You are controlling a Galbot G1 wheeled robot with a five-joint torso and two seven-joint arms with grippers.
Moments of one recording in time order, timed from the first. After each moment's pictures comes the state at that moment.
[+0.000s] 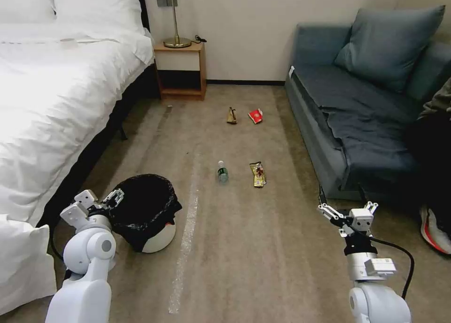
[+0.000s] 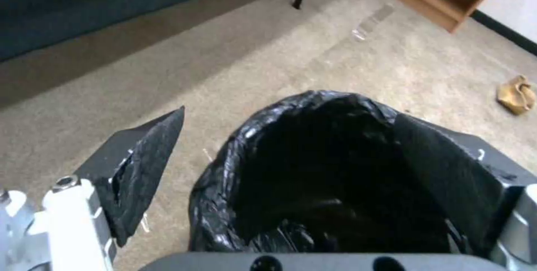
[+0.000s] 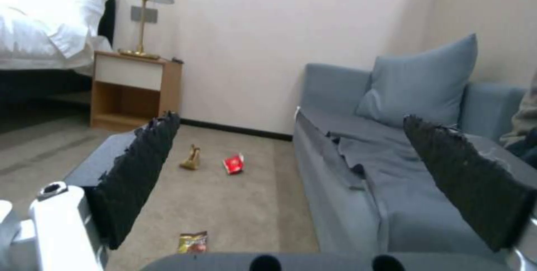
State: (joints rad) left arm 1.18 -1.37 -0.73 -1.89 -0.71 0.49 -0.57; right arm -1.51 1.49 0.77 1.98 0.05 0.29 -0.14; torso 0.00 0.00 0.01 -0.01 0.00
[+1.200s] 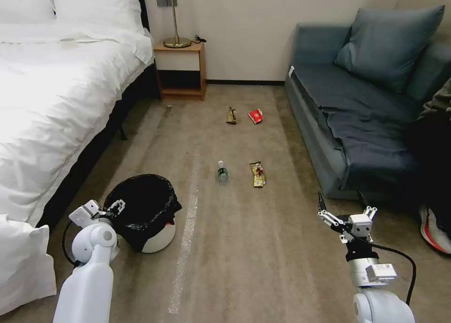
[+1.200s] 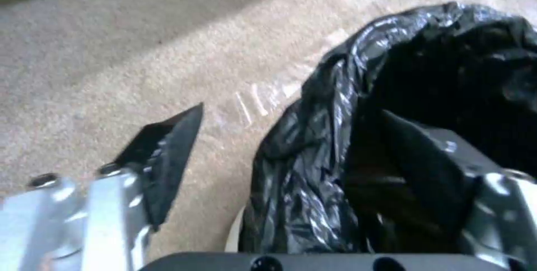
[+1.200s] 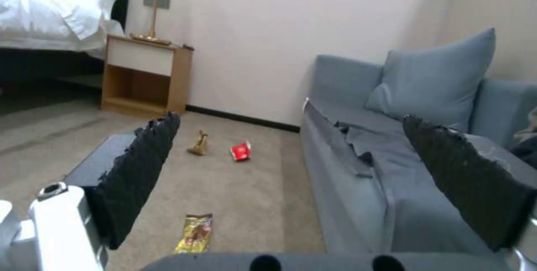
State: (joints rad) left arm 1.06 -1.36 -0.75 -1.59 -0.80 0.48 -0.56; right arm -1.53 1.47 0.77 1.94 0.04 0.31 -0.17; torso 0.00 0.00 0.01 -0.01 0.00
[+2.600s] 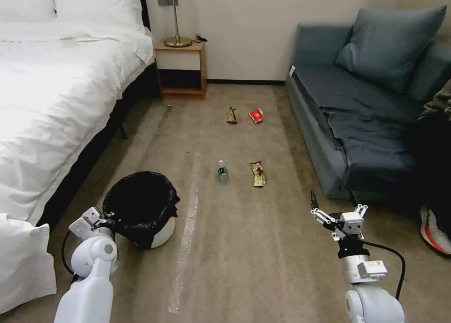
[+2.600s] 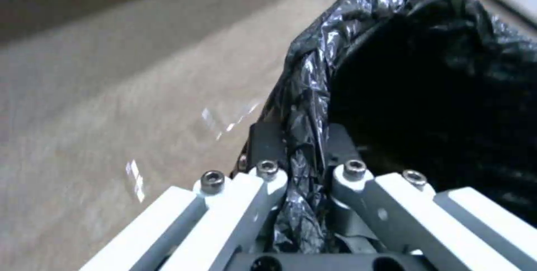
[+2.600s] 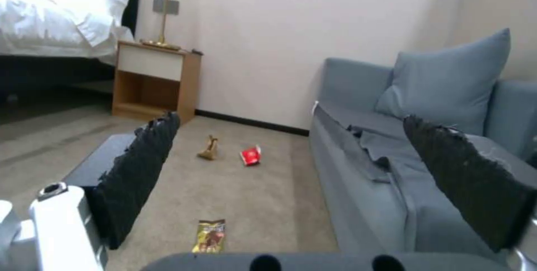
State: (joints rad) left arm 1.21 -1.36 -0.75 -1.81 -0.75 0.43 -0.46; right arm -1.51 1.48 0.74 1.94 0.03 0.31 -0.16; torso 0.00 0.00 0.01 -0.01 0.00
